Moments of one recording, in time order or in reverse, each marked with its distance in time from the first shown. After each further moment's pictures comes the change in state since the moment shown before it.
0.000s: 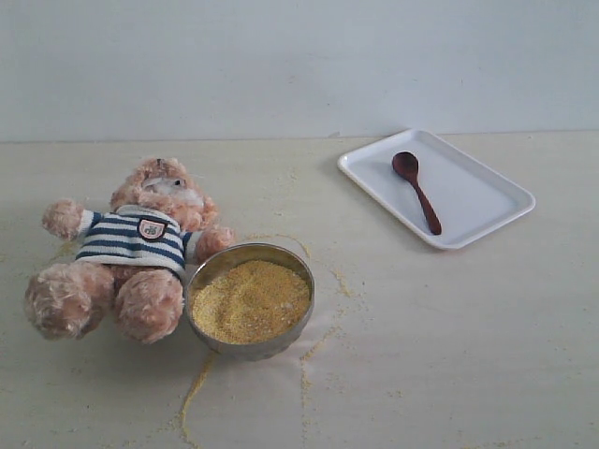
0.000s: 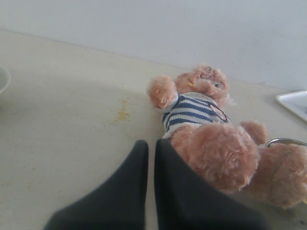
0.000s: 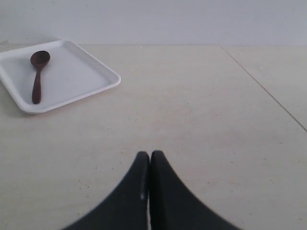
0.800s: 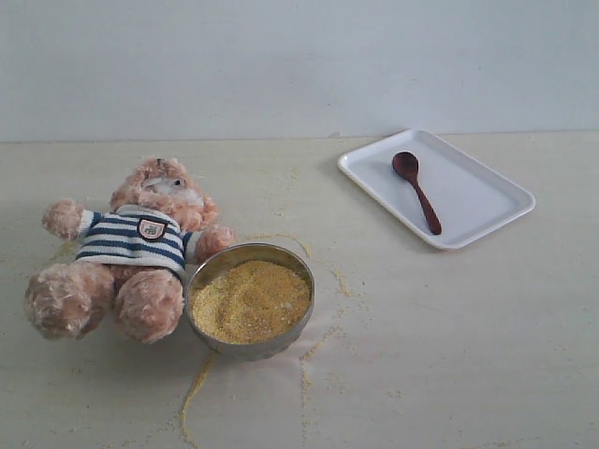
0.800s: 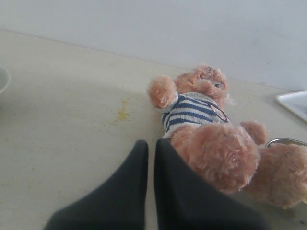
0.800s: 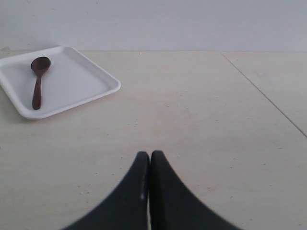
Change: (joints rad) left arm 0.000 0.000 0.000 0.000 0.000 0.000; right arm 0.000 0.000 0.000 0.000 -0.015 0.000
